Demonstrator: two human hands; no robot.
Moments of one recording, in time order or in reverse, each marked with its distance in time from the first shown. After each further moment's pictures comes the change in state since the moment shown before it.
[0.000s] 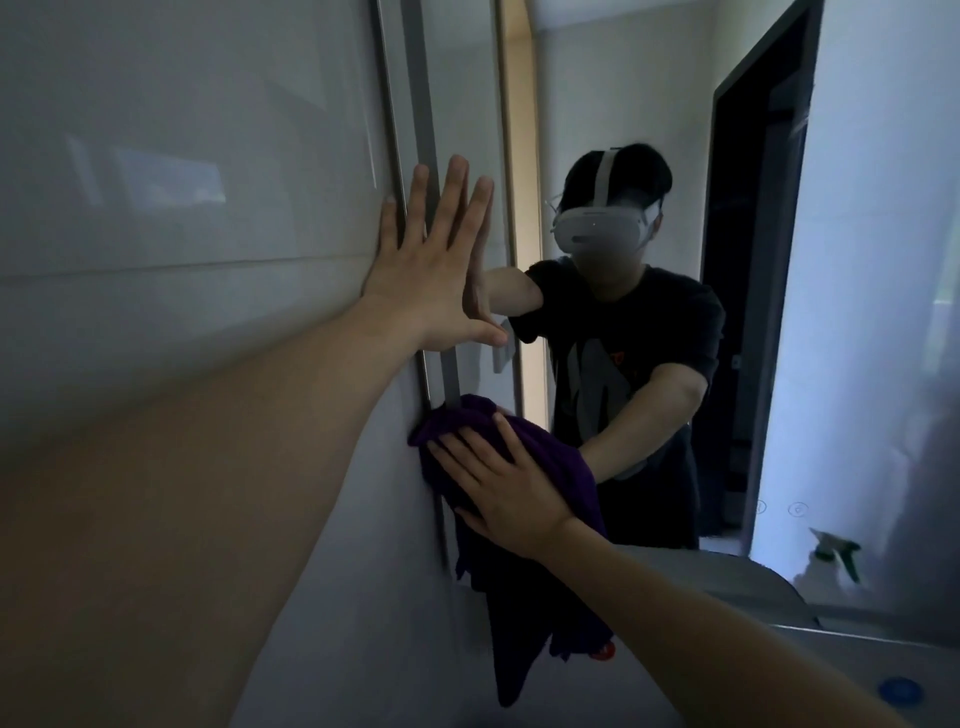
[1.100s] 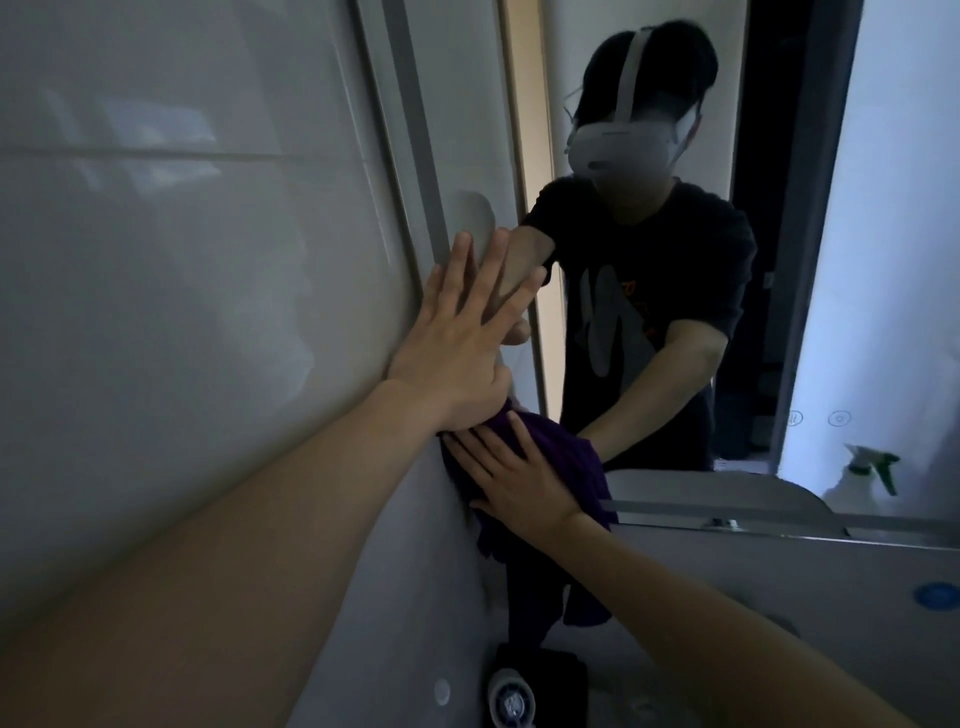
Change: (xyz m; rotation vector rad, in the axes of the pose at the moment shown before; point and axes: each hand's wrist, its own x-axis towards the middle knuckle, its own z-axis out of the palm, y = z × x) left_hand -0.102 0.047 0.057 -0.002 -0.246 0.144; right_hand -0.035 -0.065 0.050 0.004 -0.131 0.067
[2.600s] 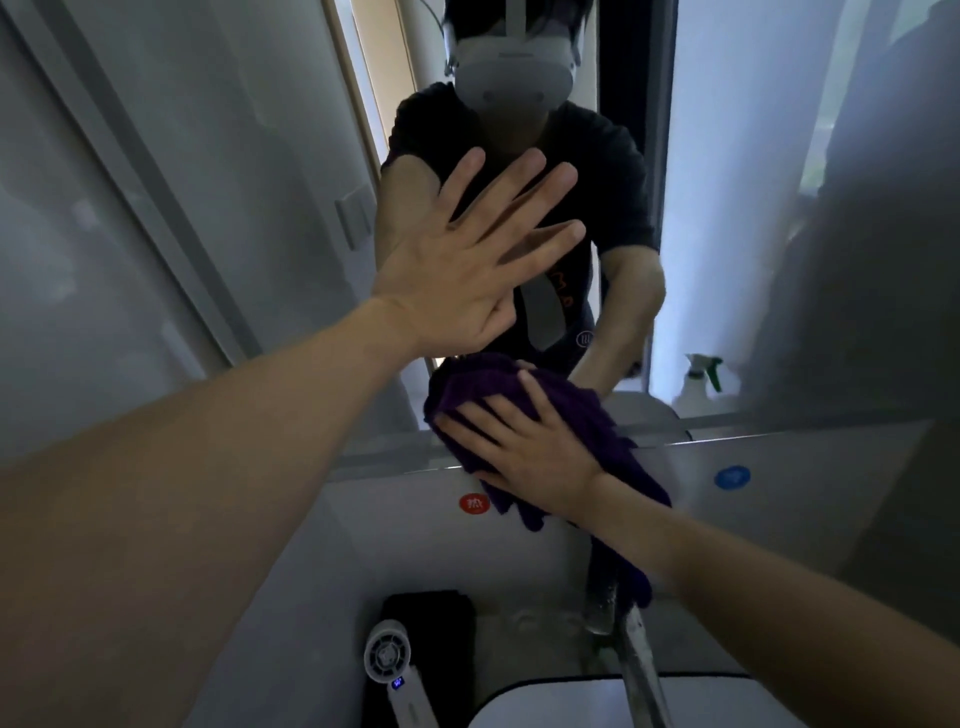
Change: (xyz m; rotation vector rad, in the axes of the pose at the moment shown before) left_hand 0.092 0.144 0.033 0.272 0.569 0.572; right_hand -0.164 0.108 0.038 -0.022 0.079 0.038
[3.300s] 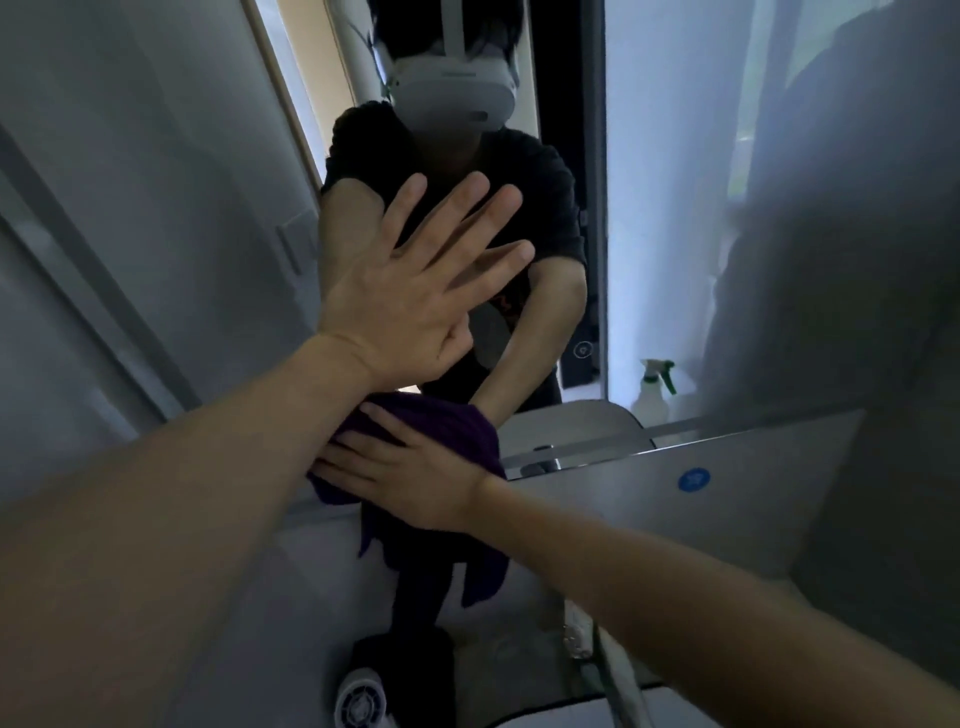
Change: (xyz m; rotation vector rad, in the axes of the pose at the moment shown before) left_hand -0.001 -0.001 0.005 -0.024 0.019 -0.009; right_hand 0.073 -0.035 -0.013 -0.080 0.035 -0.203
